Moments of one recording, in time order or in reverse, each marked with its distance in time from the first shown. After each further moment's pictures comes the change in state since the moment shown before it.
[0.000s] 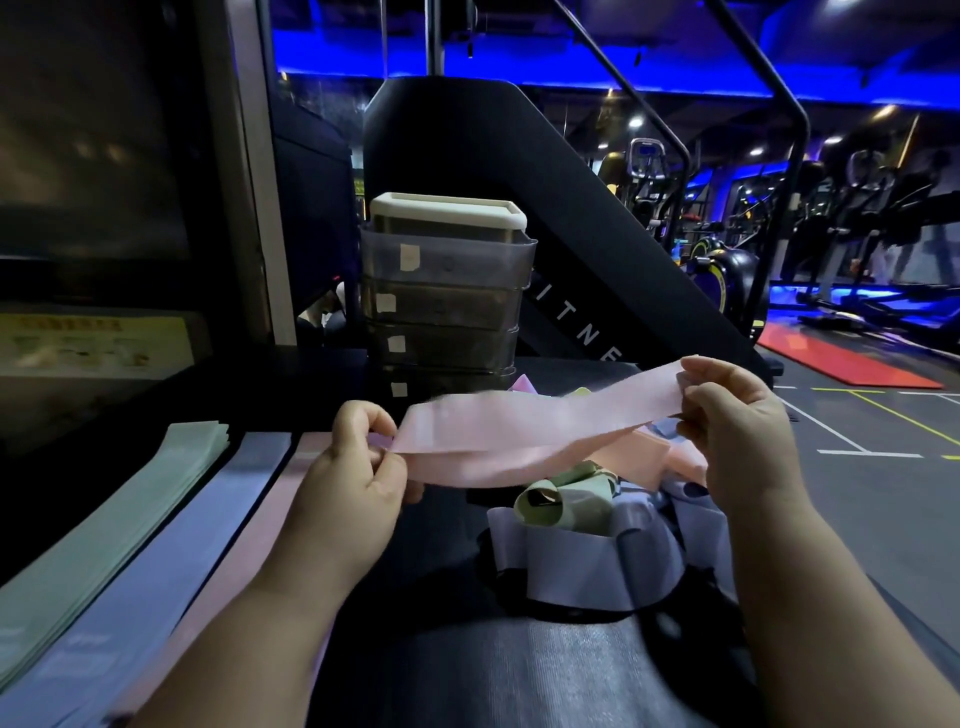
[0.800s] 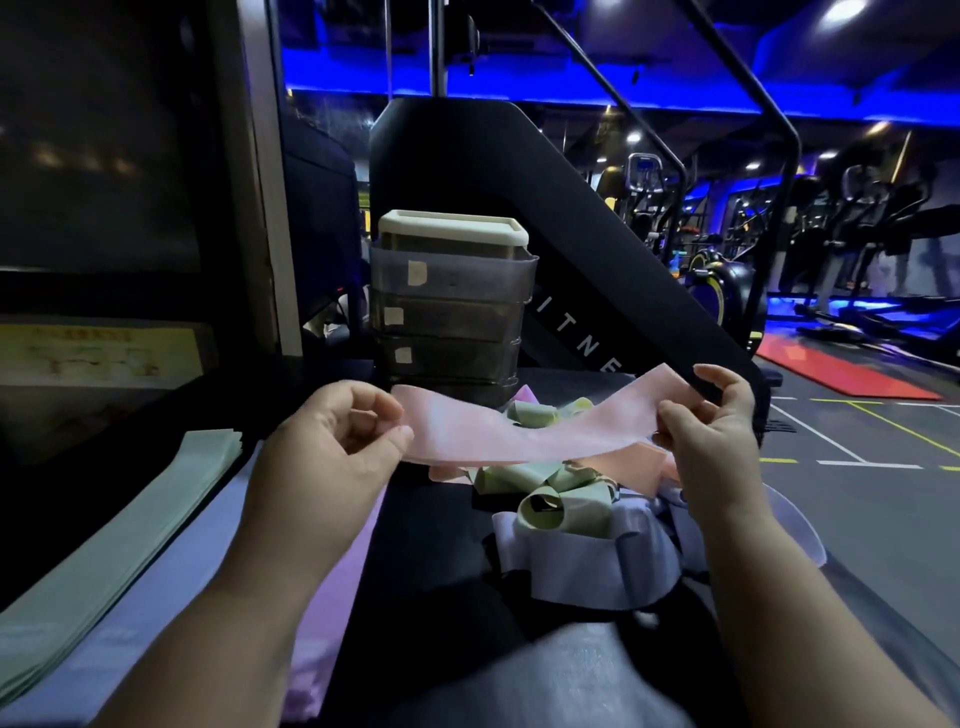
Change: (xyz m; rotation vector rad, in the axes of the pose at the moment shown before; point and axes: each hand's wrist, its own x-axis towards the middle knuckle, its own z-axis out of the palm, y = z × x) left_hand -0.008 0.024 -0.031 -0.145 0.153 0.096; right_hand -0.012 0.004 0.012 -0.120 0.058 -0.081
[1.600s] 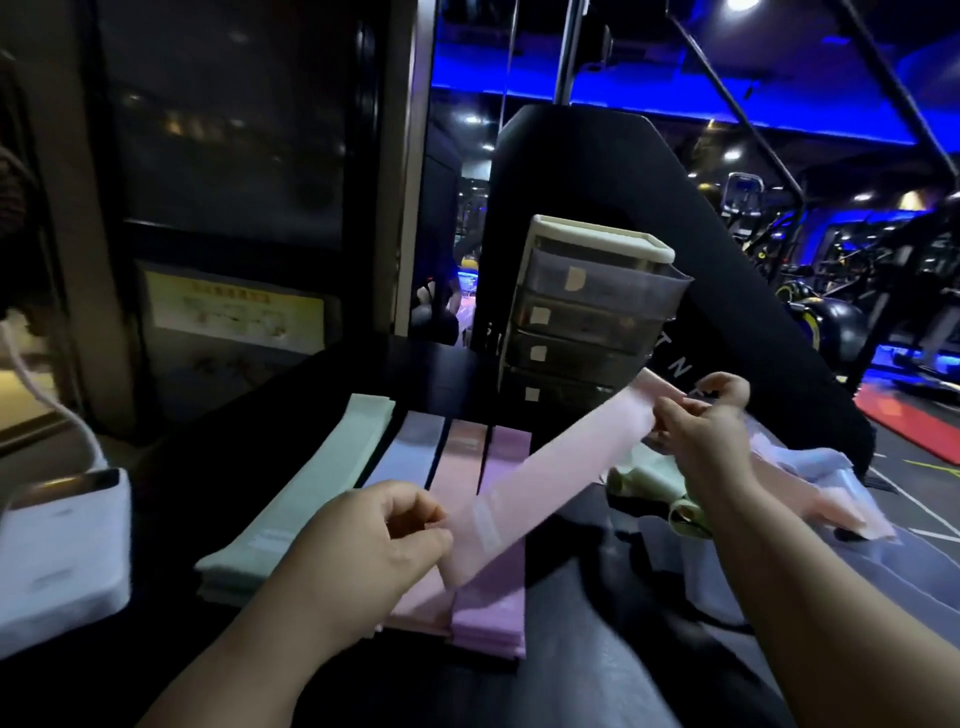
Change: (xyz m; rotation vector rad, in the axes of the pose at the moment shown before) left_hand -0.043 -0.063 -0.119 0.119 -0.272 -0.256; right_hand -0.042 -0.013 0.128 -0.212 -0.139 0.050
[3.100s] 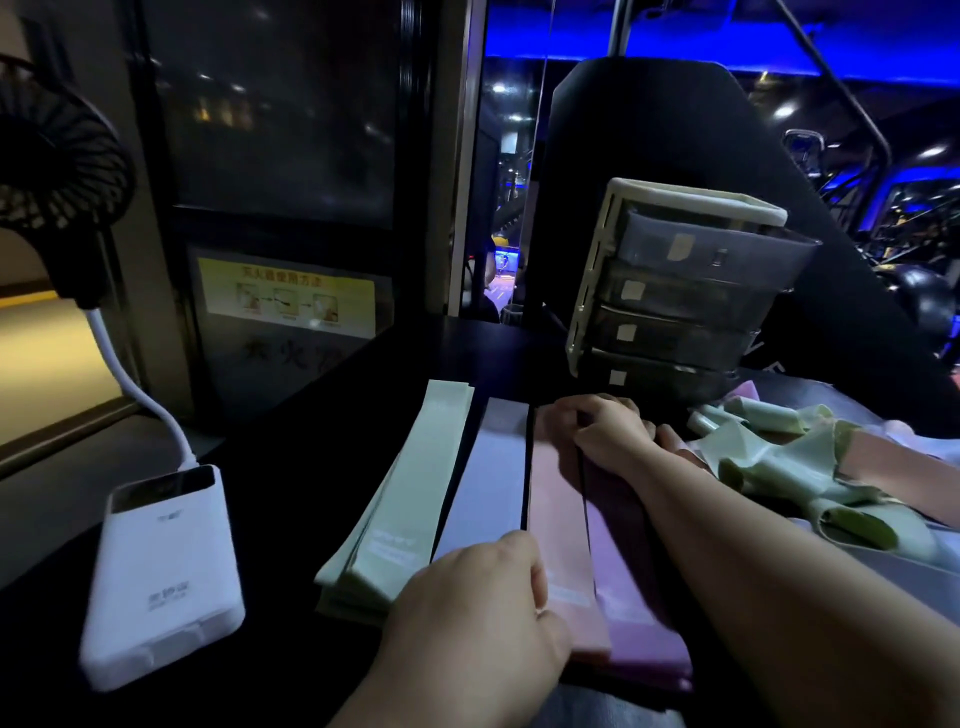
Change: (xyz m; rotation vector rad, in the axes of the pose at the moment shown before) left_hand -0.001 -0.022 -0.010 0.526 -0.142 0.065; right_hand -0.018 0.046 0.174 -0.719 -0.501 -0.157
